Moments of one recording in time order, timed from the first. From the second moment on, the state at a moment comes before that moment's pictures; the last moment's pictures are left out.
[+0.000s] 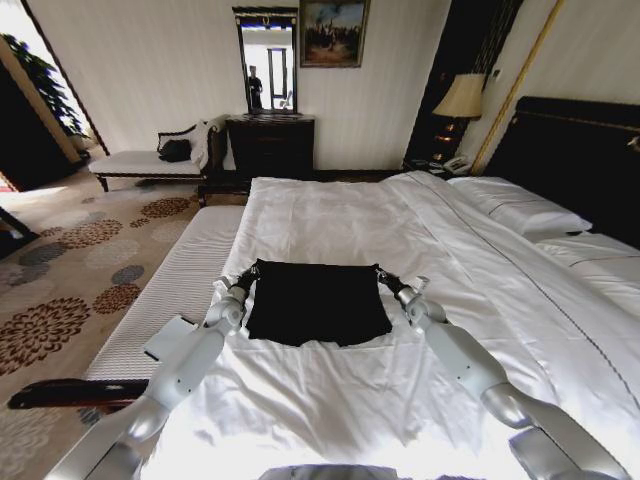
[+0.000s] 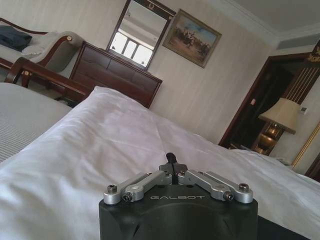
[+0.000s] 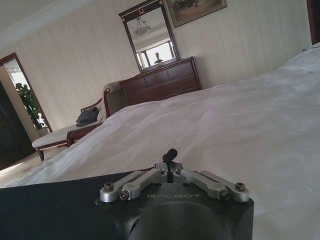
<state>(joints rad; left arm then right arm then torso) 0.67 -1.09 -0.01 -1.31 -1.07 -0.08 -0.08 -0.62 0.98 0.05 1.09 0.99 0.04 -0.23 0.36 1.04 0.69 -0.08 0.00</state>
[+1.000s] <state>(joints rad) 0.95 -1.05 -0.11 -1.48 -1.01 -0.20 0.01 -0.96 0.99 0.27 1.32 0.75 0.18 -0.29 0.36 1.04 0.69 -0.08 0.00</state>
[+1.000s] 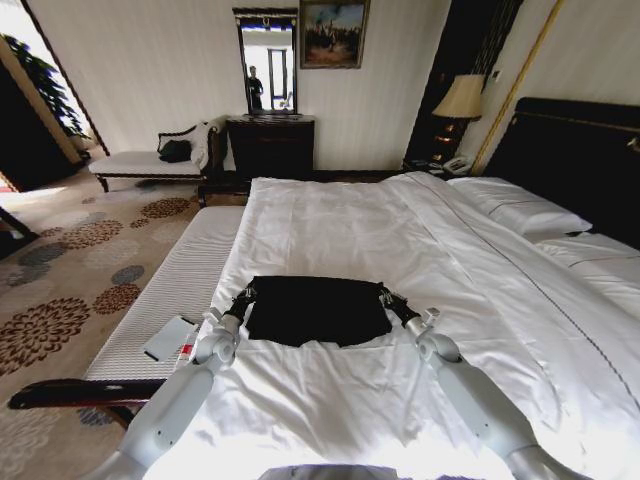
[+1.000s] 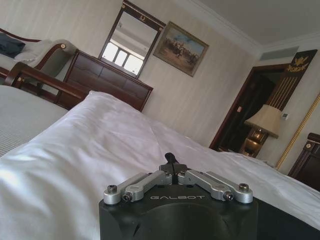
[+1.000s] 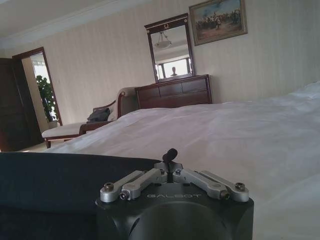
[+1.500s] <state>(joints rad) 1.05 -1.02 -0.18 -1.55 -1.01 -0.23 0.02 -1.07 1.00 0.34 1.41 0.73 0.21 -0.29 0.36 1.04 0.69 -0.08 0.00</state>
